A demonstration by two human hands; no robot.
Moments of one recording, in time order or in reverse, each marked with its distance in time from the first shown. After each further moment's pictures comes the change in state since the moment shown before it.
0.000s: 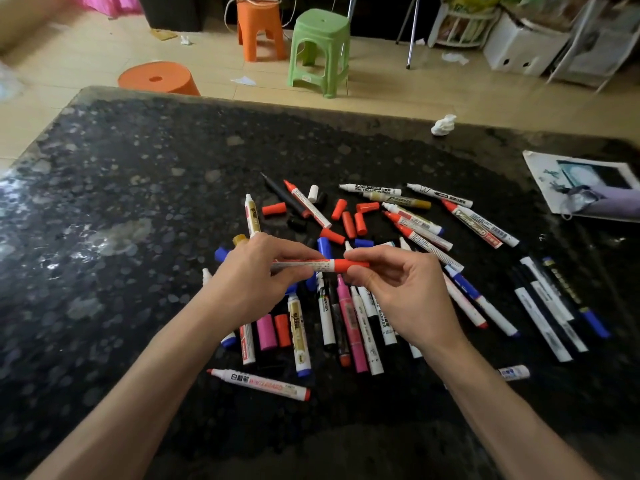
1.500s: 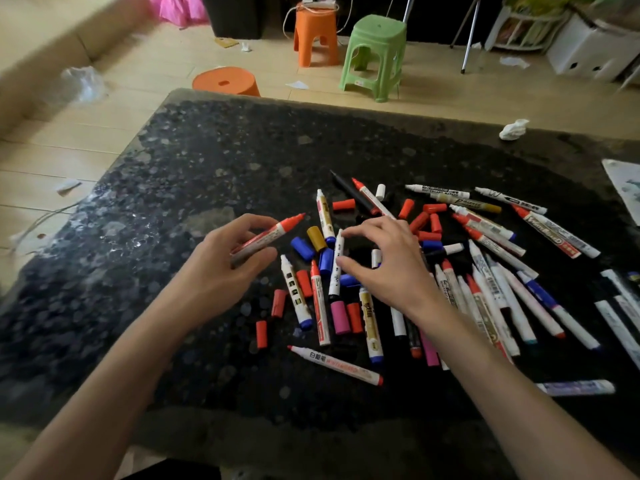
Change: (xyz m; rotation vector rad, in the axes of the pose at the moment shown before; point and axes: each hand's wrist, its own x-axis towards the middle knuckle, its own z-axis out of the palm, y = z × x) left_hand -0.078 -0.071 -0.076 -0.092 0.265 -0.097; right_hand 0.045 0.008 0.091 -0.633 -0.110 -0.283
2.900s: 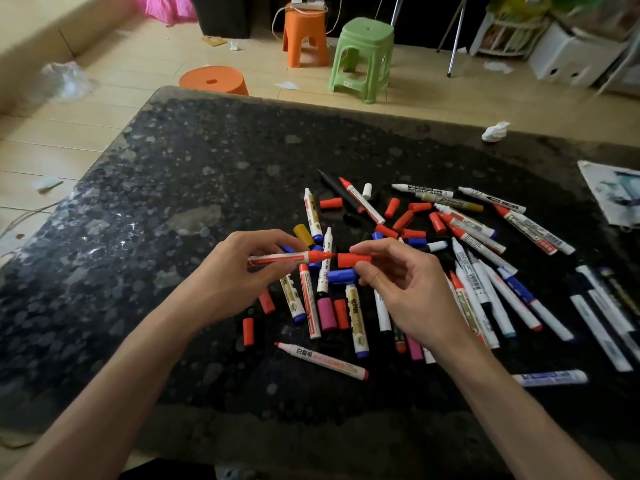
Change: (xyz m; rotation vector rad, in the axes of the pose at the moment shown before) left_hand 0.004 0.018 0.021 -0.013 -0.171 0.087; right_hand -0.054 -0.018 -0.038 0.554 0.000 0.121
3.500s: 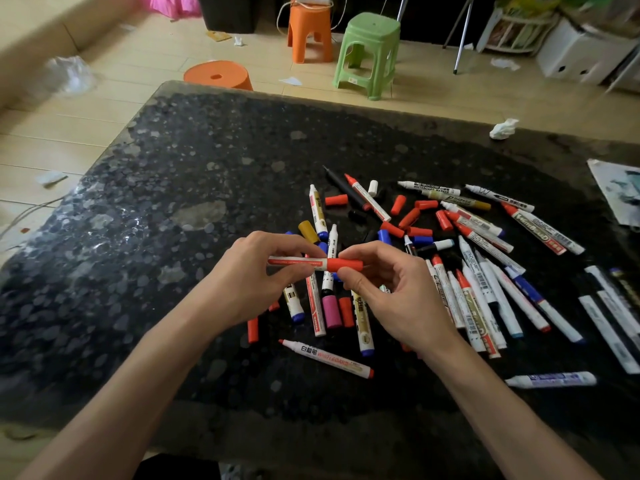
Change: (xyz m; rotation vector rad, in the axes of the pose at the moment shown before) left_hand 0.000 0.006 0.010 0.075 -0.020 0.007; right_hand 0.001 0.000 0.018 0.057 -0.050 -0.017
